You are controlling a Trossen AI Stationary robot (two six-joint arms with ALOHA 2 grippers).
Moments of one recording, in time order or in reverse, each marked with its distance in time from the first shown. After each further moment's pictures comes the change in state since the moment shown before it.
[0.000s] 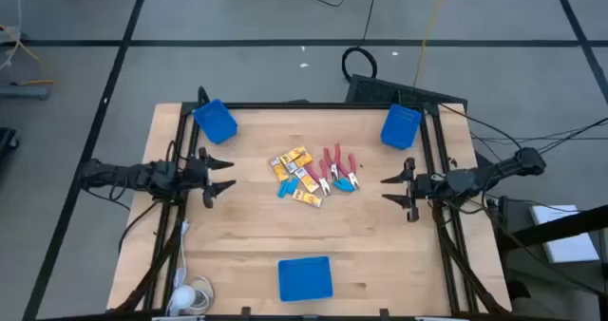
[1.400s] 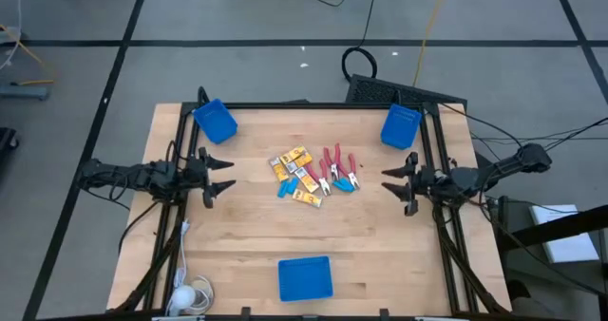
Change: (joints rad) left arm 0.000 0.000 0.000 0.001 -0.001 0.000; right arm -0.001 0.139 -0.001 0.282 0.152 0.071
